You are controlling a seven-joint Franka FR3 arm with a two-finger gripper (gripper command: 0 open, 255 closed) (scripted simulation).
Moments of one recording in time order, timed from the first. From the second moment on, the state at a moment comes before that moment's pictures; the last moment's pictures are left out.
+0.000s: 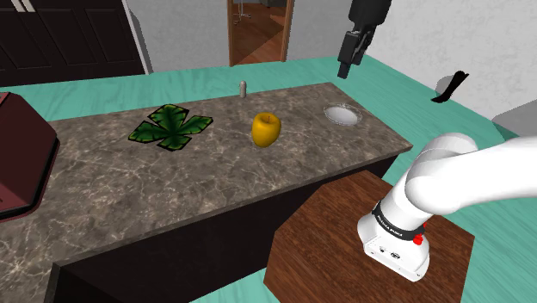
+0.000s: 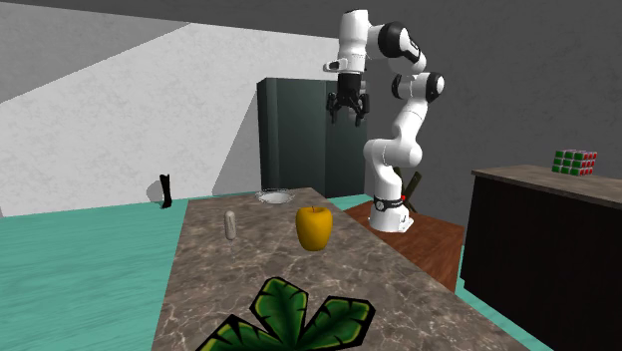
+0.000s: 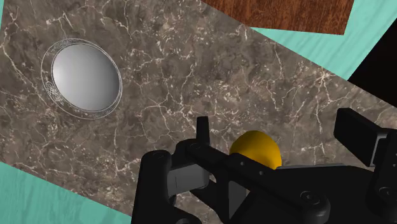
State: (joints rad) arm -0.01 -0.80 0.03 -2.30 -0.05 1.50 -0.14
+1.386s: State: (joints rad) arm -0.03 0.28 0.01 -1.58 0.14 1.30 -0.06
